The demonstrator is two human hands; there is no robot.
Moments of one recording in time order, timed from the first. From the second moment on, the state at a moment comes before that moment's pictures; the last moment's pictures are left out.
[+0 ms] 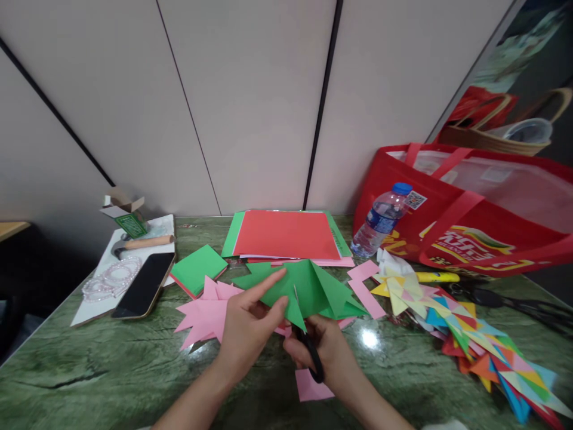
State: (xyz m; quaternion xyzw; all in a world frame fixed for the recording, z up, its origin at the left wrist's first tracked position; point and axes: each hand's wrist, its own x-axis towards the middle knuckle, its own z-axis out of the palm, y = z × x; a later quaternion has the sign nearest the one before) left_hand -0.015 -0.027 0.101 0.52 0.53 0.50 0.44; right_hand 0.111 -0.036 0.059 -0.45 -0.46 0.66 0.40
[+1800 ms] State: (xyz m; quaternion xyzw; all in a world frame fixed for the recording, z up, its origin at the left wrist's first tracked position) left_hand -0.029 -0.023 0.114 0.32 0.41 0.55 0.65; right_hand 0.124 -0.039 0.054 -0.21 -0.53 0.74 0.36
